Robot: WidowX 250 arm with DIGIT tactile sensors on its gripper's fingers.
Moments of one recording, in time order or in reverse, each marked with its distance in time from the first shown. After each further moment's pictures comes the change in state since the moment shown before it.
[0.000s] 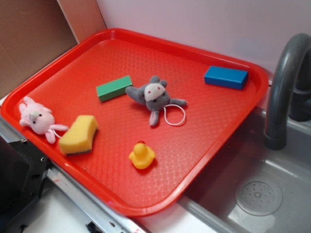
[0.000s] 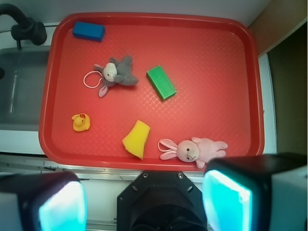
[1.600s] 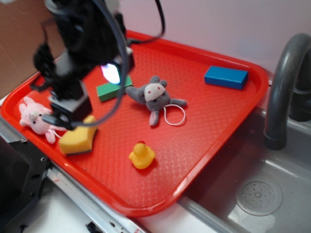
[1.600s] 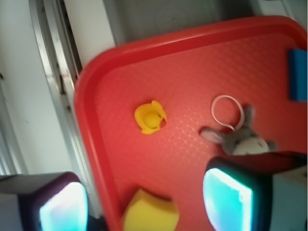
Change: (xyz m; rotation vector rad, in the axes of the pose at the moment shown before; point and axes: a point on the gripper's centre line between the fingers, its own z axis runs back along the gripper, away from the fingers) arm 0.029 -0.106 -0.130 0.017 0.274 -1.380
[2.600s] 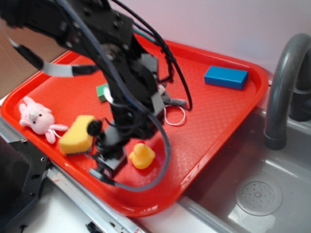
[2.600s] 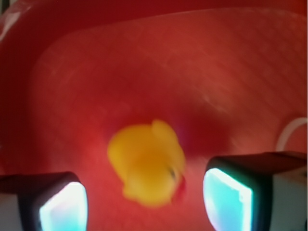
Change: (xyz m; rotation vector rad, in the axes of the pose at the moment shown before) arm 0.025 0.008 -0.087 0.022 0.035 -0.013
